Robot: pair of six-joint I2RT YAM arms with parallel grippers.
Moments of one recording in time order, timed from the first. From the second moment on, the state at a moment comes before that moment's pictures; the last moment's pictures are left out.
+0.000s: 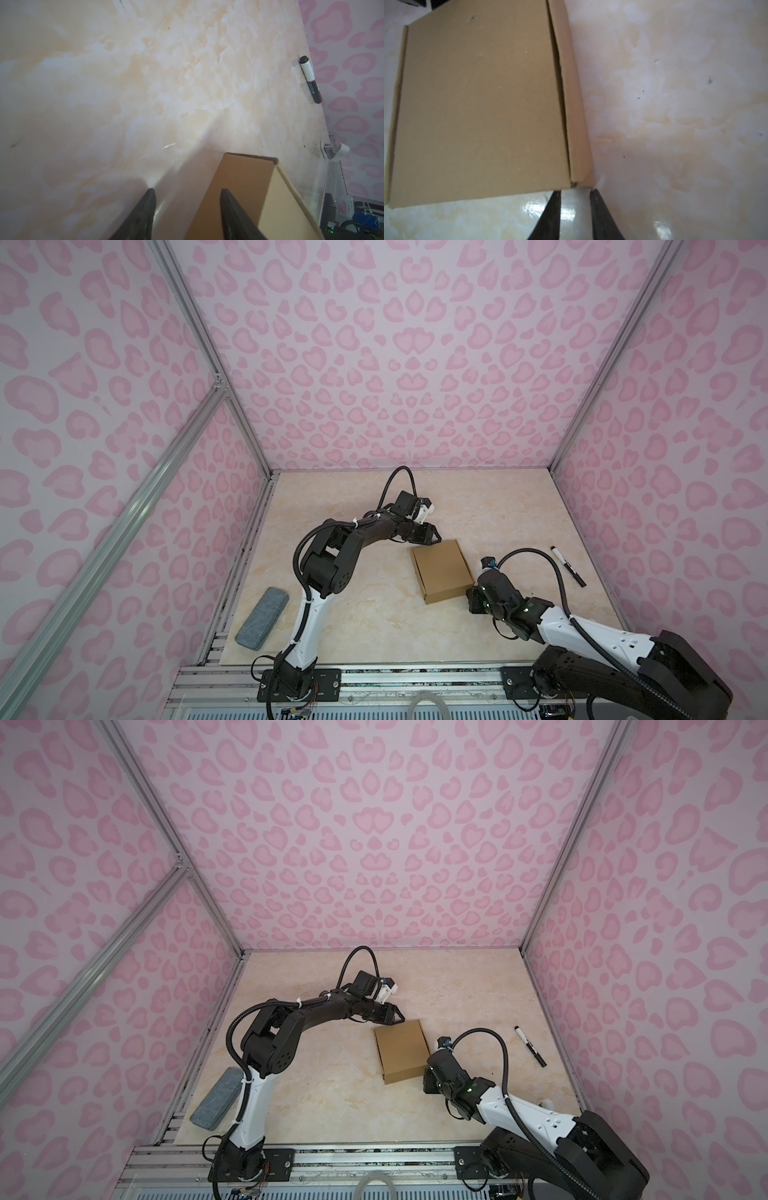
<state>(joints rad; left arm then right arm) -0.59 2.26 1.57 -0.28 0.55 -0.31 0.68 1.12 0.33 -0.14 0.16 0.67</state>
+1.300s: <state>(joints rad) -0.61 2.26 1.52 -0.19 0.59 -0.31 0.98 1.31 0.43 0.04 0.15 0.77</state>
